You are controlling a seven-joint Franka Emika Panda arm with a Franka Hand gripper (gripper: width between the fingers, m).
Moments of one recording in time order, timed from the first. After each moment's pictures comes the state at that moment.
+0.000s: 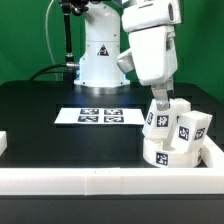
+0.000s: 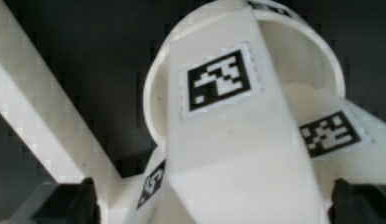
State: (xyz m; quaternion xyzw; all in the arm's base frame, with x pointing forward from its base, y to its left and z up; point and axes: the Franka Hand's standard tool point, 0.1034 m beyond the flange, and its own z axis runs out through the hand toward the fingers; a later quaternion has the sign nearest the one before) arm 0.566 0.068 0.095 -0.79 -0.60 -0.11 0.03
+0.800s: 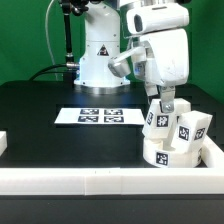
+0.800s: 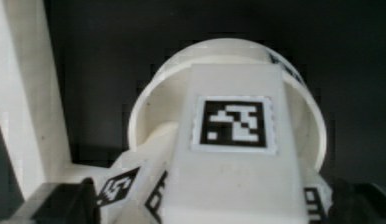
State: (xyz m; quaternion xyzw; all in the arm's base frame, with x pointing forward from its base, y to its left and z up) arm 0.561 0.061 0.086 -0.68 -0.73 -0.11 0.00
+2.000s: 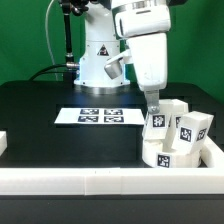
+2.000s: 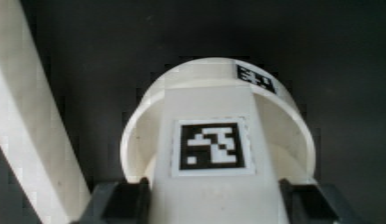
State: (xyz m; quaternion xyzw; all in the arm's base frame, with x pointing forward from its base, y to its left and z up) arm 0.562 0.048 0.084 -0.76 -0.64 -0.10 0.02
